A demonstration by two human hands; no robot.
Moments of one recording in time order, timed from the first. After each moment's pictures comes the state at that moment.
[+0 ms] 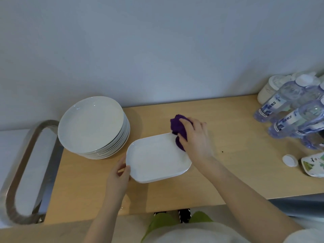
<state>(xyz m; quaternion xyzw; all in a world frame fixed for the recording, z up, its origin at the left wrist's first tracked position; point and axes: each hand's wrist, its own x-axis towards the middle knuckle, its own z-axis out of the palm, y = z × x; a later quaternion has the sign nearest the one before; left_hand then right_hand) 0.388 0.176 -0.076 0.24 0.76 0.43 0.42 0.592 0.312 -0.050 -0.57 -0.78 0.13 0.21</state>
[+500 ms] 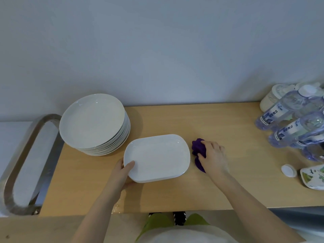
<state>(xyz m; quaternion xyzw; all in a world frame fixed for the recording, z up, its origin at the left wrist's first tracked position) 0.392 0.187 -0.070 0.16 0.72 0.41 0.54 0.658 0.305 -0.095 -0.68 -0.69 0.22 0.03</state>
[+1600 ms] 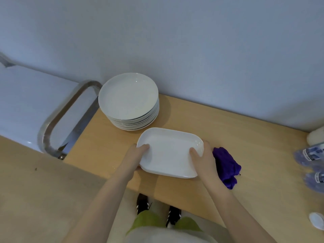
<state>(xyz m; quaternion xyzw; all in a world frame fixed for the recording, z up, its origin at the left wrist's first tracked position) 0.409 0.185 -0.059 0.06 0.78 0.42 0.47 0.589 0.294 -0.086 -0.57 -0.64 0.48 0.19</state>
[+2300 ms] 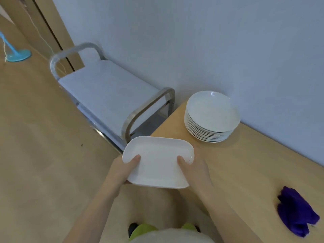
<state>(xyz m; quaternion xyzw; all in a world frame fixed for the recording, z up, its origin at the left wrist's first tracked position) 0.301 -0.049 -0.022 -0.04 0.76 0.56 0.31 0.422 0.131 -0.027 -0.39 -0.76 0.51 0.11</state>
